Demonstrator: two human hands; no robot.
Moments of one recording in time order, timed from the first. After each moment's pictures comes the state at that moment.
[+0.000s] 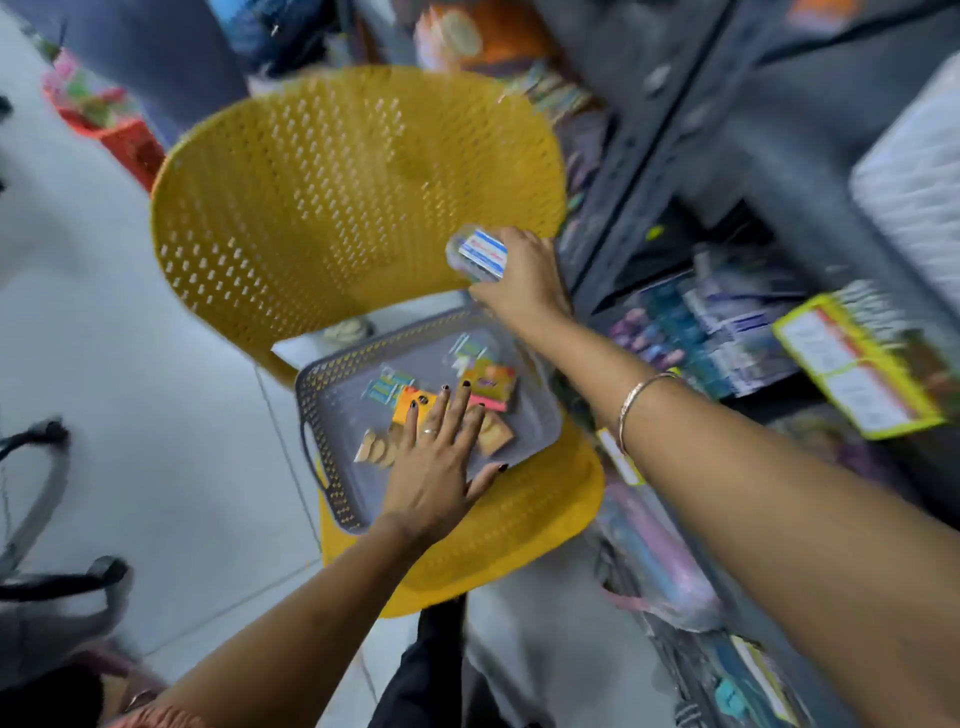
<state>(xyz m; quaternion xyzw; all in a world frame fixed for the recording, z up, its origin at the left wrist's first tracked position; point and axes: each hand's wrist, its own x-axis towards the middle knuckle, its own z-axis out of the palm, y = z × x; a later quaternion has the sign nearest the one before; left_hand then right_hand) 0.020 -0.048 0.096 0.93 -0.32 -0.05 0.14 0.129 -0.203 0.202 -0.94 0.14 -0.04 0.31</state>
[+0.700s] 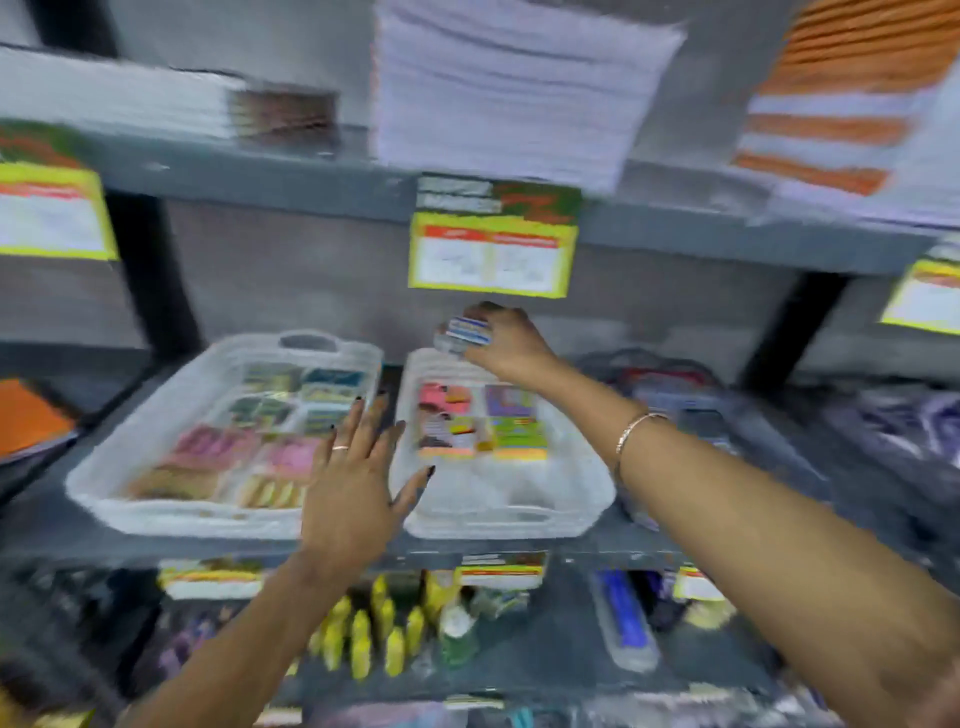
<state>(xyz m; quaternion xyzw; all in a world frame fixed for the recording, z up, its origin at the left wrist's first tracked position) -0.140 -0.340 0.417 0.64 -0.70 0.11 0.29 -0.289 -0.480 0.523 -0.81 0.50 -0.25 0.14</state>
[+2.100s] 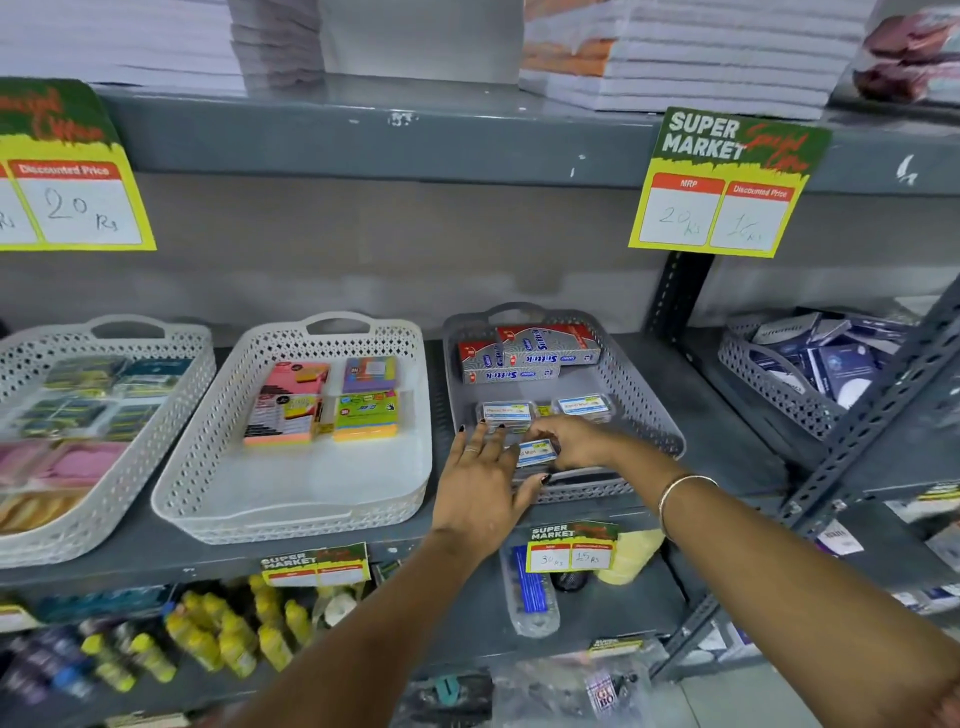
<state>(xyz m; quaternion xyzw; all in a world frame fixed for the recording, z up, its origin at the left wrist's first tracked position) -0.443 -0.422 0.372 0.58 -0.80 0.03 0.14 -0.596 -0.511 0.389 -0.79 0.55 0.01 0.28</state>
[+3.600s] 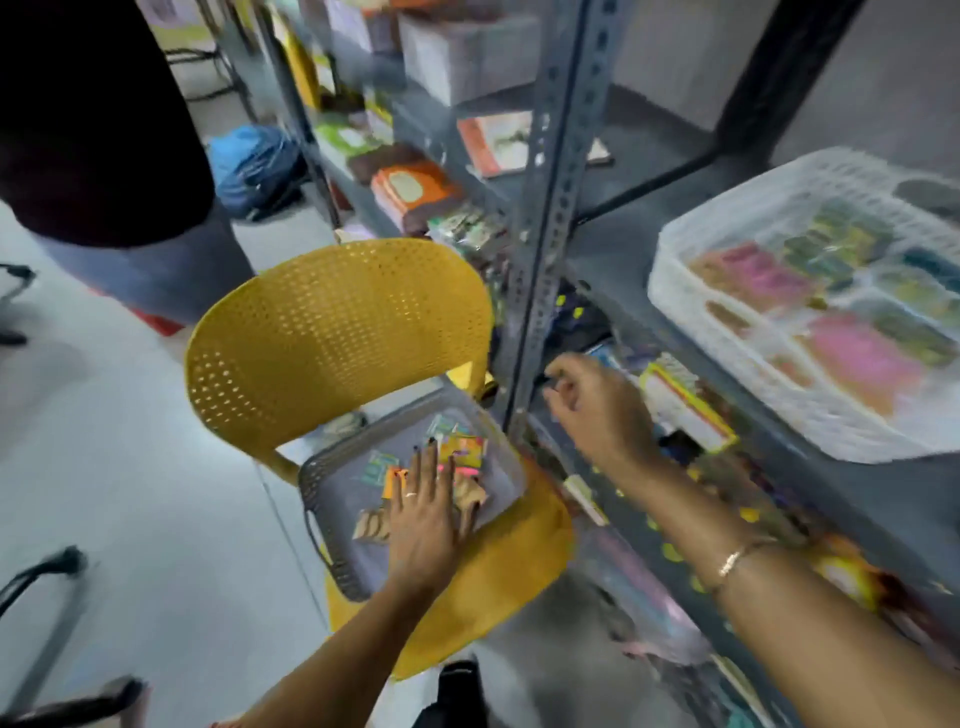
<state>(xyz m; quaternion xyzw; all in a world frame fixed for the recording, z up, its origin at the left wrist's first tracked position) 0.004 -0.070 0.156 0.95 -0.26 -0.05 0.18 -0.014 -0.269 0.306 -0.94 0.17 -0.11 0.28</state>
